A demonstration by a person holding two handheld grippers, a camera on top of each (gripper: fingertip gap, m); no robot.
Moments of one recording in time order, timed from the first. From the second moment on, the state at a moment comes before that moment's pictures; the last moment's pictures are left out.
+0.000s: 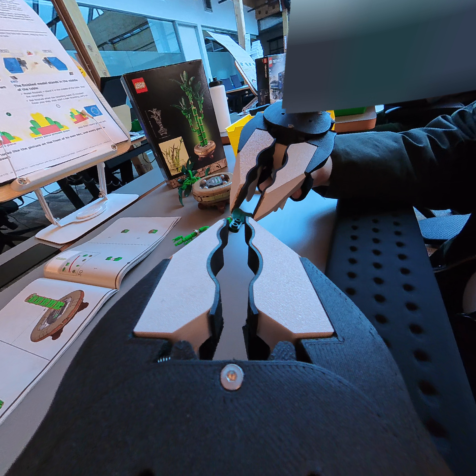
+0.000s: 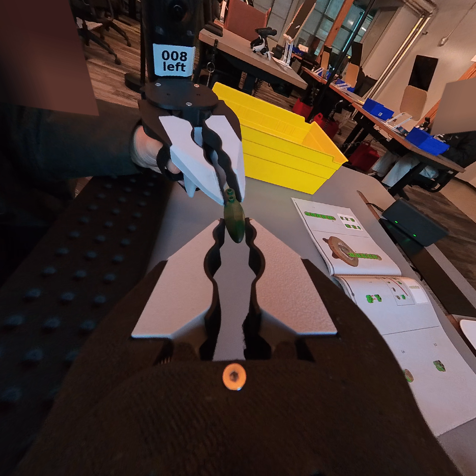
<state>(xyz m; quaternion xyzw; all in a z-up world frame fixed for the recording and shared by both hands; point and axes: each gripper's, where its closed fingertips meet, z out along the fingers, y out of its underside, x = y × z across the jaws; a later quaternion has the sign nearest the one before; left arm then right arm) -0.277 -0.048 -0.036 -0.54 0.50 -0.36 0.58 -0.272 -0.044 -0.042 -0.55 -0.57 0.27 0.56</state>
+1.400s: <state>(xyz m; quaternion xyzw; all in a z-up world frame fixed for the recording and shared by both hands) -0.522 0.070 0.009 -0.73 0.24 -0.07 0.64 -0.150 0.049 -0.095 -0.79 -0.39 0.17 0.43</state>
